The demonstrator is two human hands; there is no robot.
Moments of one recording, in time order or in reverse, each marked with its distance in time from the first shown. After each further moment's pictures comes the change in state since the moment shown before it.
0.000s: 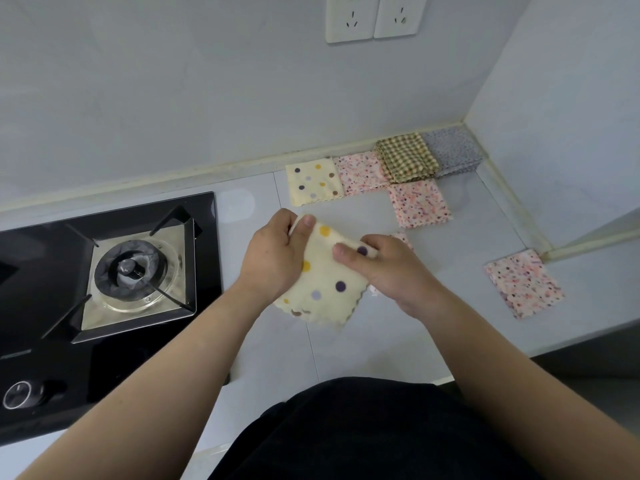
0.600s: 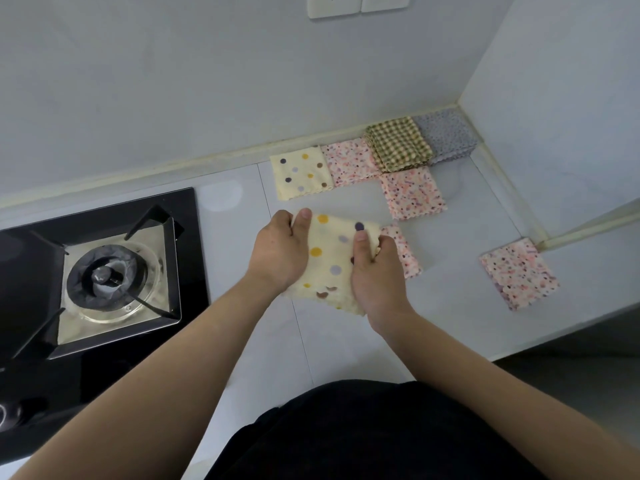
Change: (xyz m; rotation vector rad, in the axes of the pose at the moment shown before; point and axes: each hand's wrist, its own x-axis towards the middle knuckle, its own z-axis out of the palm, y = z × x) left_hand 0.034 0.001 0.033 -0.004 -0.055 -0.176; right_hand 0.019 0.025 0.033 0.180 0.441 0.188
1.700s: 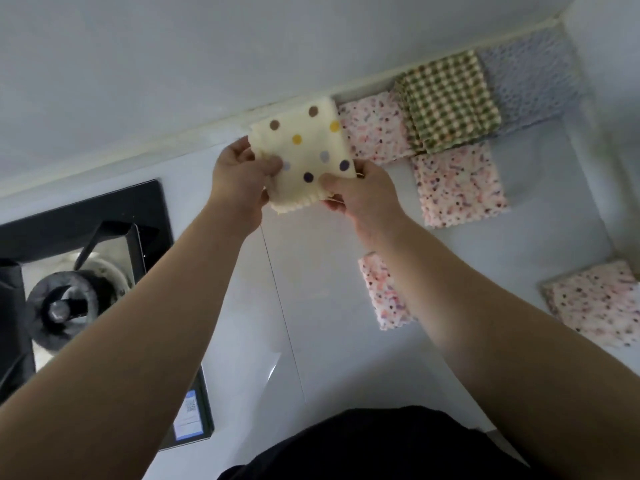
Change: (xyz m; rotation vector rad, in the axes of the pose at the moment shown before) left_hand 0.193 -0.005 0.009 -0.758 0.032 -0.471; right_hand 0.212 -0.026 0.067 0.365 -0.290 0.319
